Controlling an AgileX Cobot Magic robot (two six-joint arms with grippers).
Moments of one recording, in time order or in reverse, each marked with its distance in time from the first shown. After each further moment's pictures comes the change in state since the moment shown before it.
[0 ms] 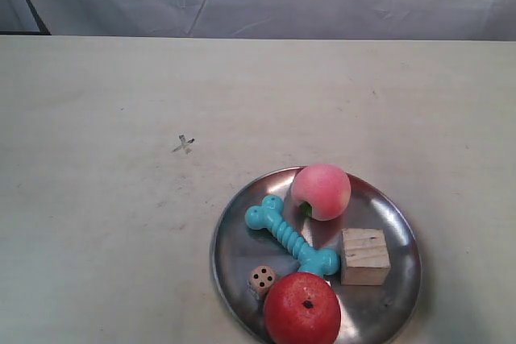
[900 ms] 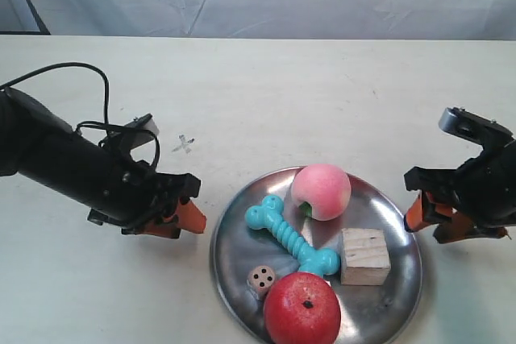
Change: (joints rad) left arm -0.209 1.166 -0.333 -0.577 0.702 0.360; right arm 0.000 1.073 -0.288 -0.744 0.551 0.483
